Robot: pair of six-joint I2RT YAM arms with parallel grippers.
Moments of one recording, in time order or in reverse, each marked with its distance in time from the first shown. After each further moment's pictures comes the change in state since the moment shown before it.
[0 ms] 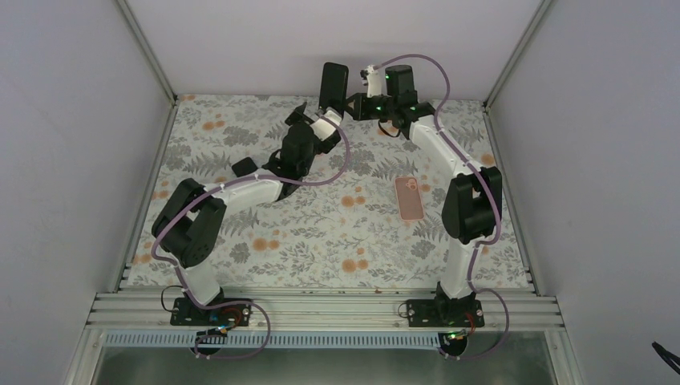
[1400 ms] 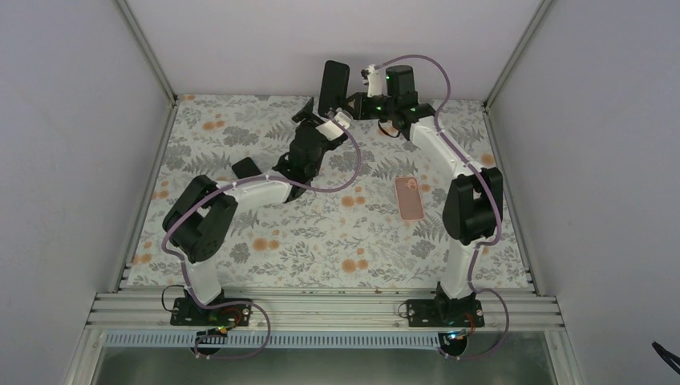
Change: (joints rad) left arm -0.039 0.068 0.034 0.139 -0.074 0.130; right arm 0.000 -0.010 -0.019 0.031 0.001 0.026
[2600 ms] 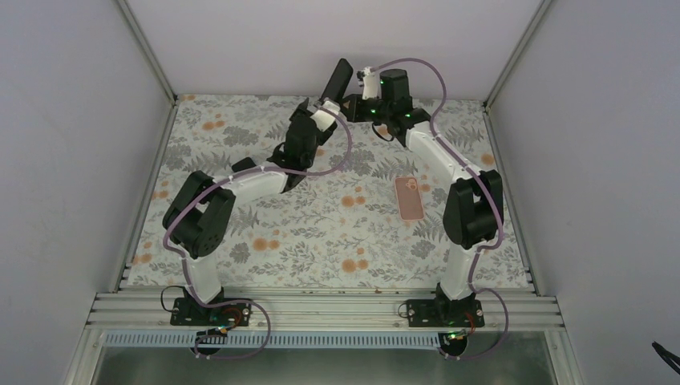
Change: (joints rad) left arm 0.069 0.026 0.050 -0.083 0.010 -0.166; right arm 0.046 -0.039 -0.065 0.089 0.053 0.056
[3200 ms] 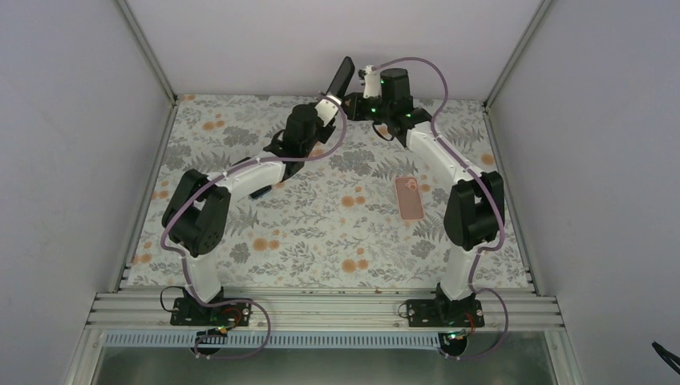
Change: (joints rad) left arm 0.035 0.000 0.118 -0.272 0.211 -0.163; right arm 0.007 -0.013 0.000 -0.001 0.039 0.012
